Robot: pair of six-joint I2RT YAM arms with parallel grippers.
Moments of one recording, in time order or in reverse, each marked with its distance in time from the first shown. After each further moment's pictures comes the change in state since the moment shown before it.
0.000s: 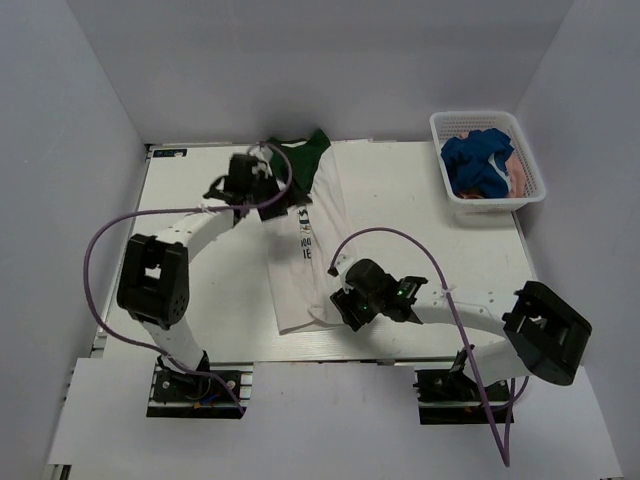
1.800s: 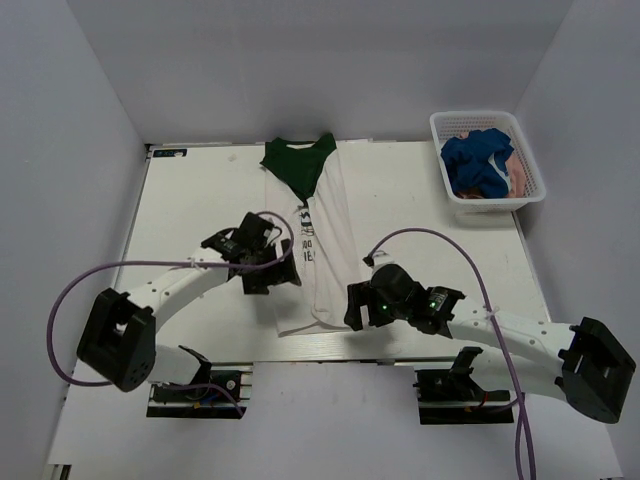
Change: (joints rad) left arm -0.246 -0.347 -0.367 -0.451 -0.243 -0.047; right arm -0.011 -0.299 -0.093 -0.102 0.038 0.445
